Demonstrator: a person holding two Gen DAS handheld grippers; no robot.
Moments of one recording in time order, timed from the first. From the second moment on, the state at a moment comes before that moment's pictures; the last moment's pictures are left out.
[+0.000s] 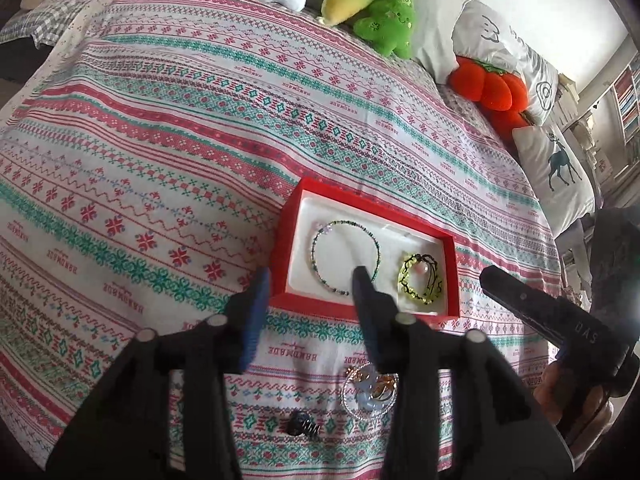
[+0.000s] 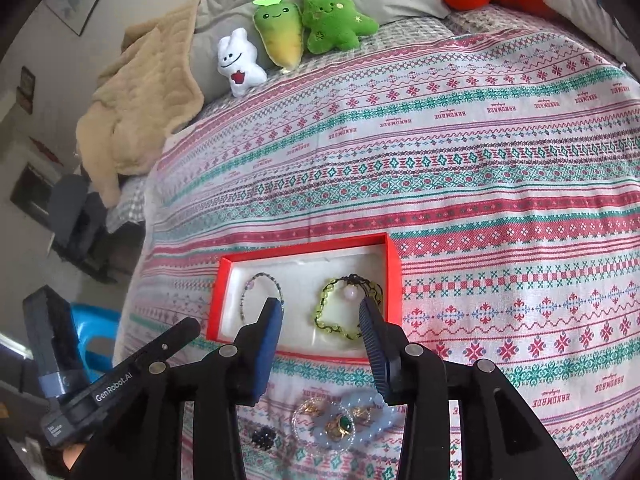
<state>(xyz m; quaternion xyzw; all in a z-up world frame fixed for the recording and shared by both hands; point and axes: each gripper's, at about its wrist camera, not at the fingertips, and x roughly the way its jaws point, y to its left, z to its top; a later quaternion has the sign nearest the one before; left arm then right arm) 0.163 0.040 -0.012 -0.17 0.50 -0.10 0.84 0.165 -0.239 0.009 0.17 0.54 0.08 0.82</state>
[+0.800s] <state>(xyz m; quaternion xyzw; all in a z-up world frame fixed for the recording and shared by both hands) 0.072 -0.008 -0.030 -0.04 0.55 -0.11 0.83 0.113 -0.241 0.003 0.17 0.61 0.10 0.77</state>
